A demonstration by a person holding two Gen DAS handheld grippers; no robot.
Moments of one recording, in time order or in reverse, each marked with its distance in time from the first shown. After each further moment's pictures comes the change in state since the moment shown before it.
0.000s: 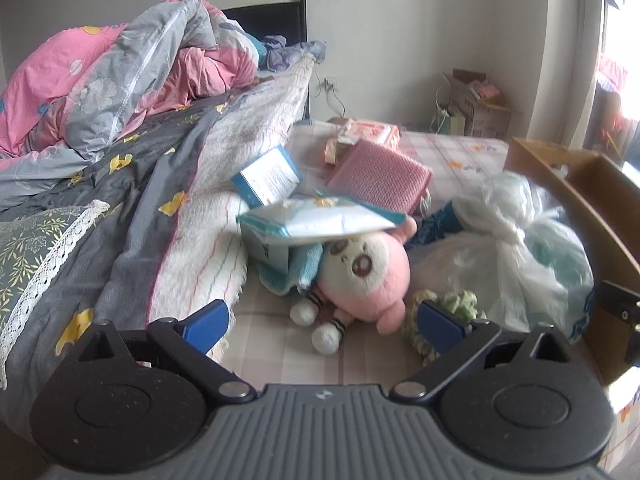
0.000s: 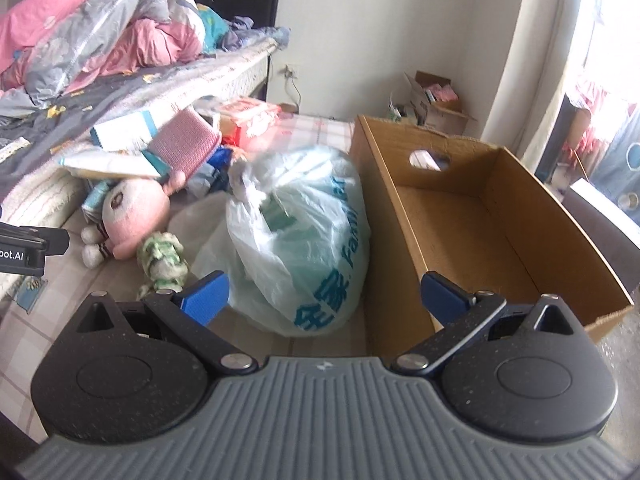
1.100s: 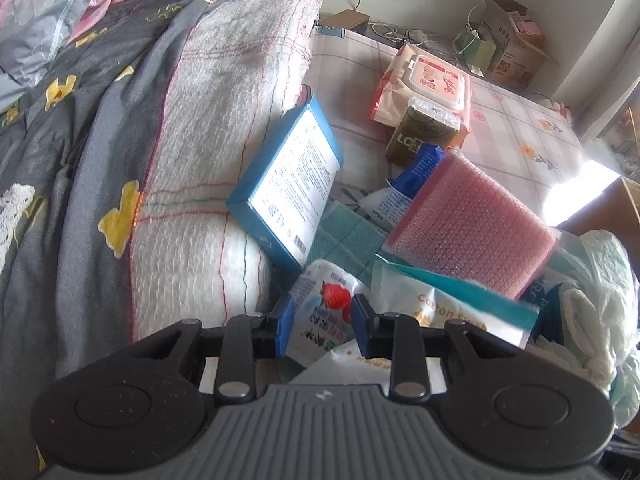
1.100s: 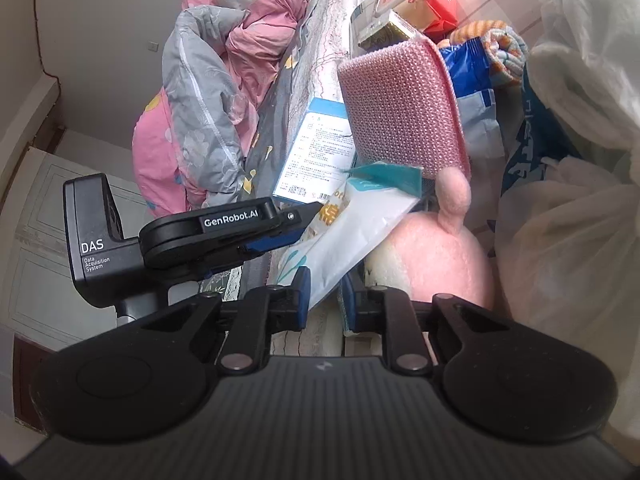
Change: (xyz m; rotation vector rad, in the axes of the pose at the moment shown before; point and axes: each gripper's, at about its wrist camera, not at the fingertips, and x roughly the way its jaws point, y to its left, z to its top) left arm 0.183 0.070 0.114 -0.108 0.448 -0.093; right arm 0.210 0.079 0.054 0.780 0.394 0.869
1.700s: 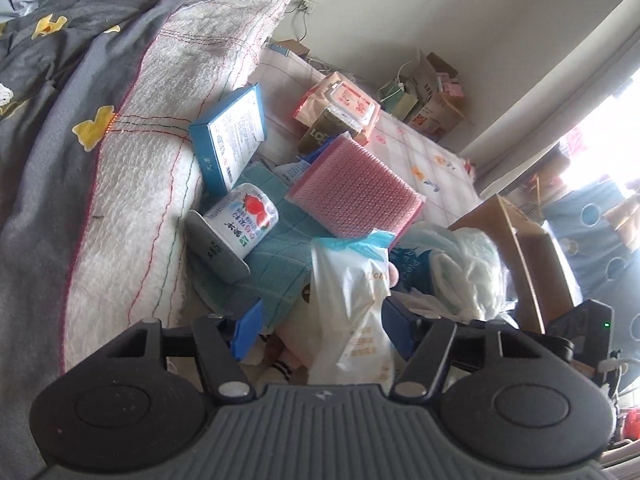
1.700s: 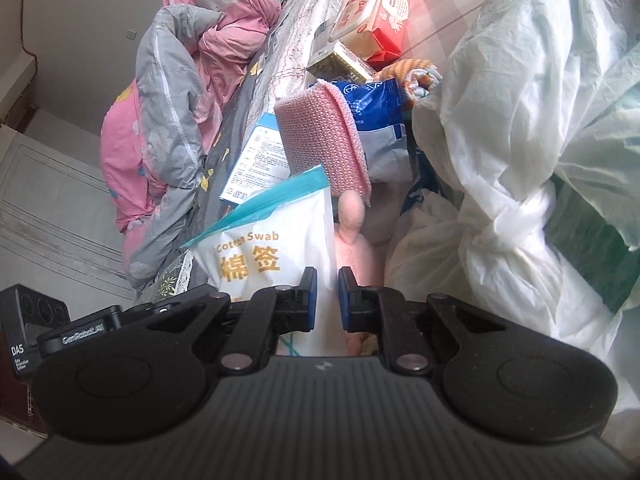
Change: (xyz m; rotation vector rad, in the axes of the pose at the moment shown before) left arm -0.051 0.018 -0.083 -0.148 -0.136 -0.372; right arm -0.045 -0.041 0.011 -0.029 0.014 -0.131
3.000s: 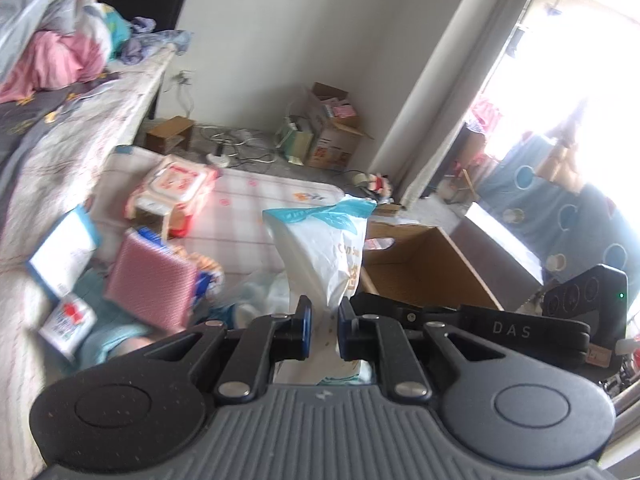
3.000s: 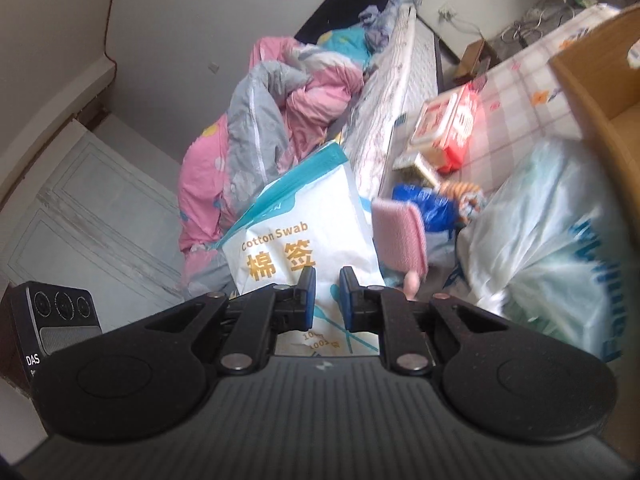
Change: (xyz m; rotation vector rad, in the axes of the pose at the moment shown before) left arm -0.016 -0.209 -0.004 0.336 -0.140 -0.132; right arm -0.177 0.034 0.032 -0.183 -0.234 0.149
